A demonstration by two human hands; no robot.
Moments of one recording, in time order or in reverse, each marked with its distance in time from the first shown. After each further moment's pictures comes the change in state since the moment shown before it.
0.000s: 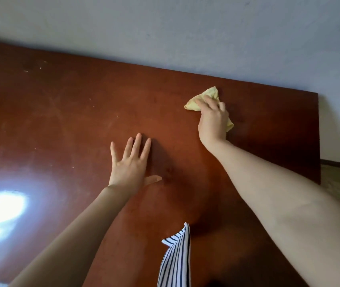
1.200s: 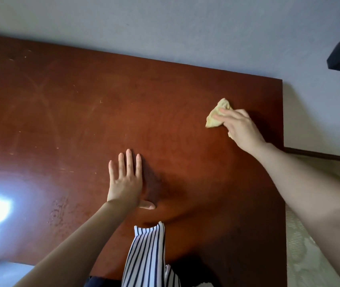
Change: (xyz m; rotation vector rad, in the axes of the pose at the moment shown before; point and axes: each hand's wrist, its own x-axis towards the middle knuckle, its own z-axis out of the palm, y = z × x) left_hand -0.080 0.064 0.025 0.086 -0.228 -0.024; right_hand -0.067 0.141 -0.081 0.026 -0.258 -0.259
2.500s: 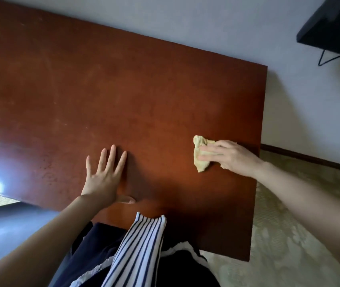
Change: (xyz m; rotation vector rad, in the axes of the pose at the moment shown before) left_hand -0.085 0.017 0.052 -0.094 0.002 -0.017; right_hand -0.138 0.008 0.002 -0.127 -0.171 -0.698
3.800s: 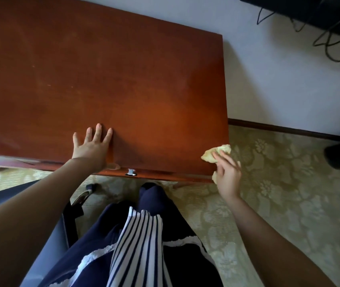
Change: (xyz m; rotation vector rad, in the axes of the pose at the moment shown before) left_hand -0.066 -0.005 0.039 -0.036 0.007 0.080; right_hand -0.112 -0.246 0.065 0.050 0.578 1.216
